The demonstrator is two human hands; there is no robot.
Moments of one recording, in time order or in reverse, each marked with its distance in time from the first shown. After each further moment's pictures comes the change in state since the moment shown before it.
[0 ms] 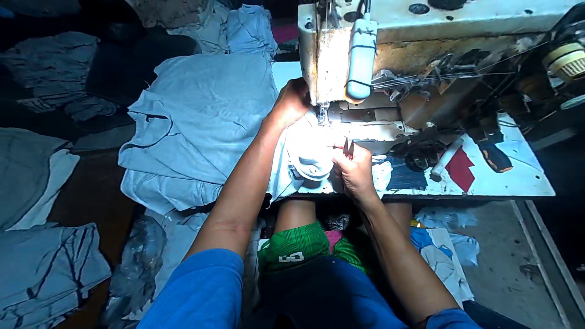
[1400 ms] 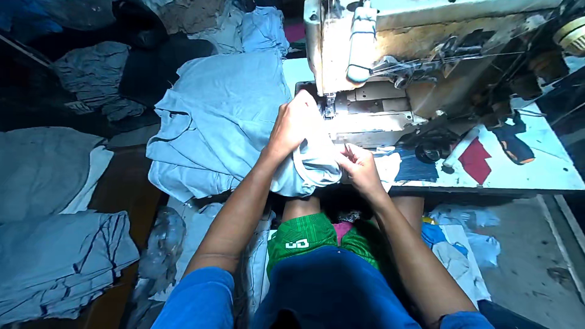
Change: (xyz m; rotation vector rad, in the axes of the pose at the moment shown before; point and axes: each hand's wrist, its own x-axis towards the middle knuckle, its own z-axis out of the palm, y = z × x) left_hand -0.078 0.047 -0.015 0.043 0.128 -0.047; right_hand -0.014 0.010 -0.019 -0.296 -0.174 -0.034
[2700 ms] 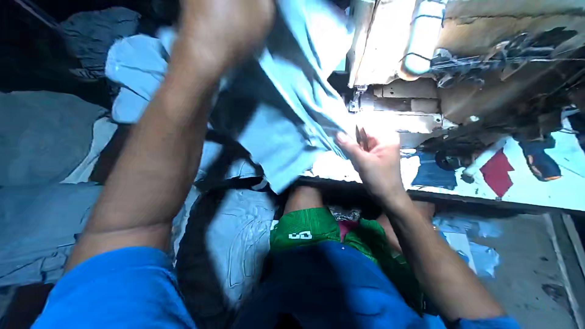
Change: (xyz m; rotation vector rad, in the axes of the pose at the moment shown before) left_hand 0.056 0.021 -0.187 0.465 0.003 0.030; right_hand 0.001 -0.088 0.031 0.013 -0.044 -0.197
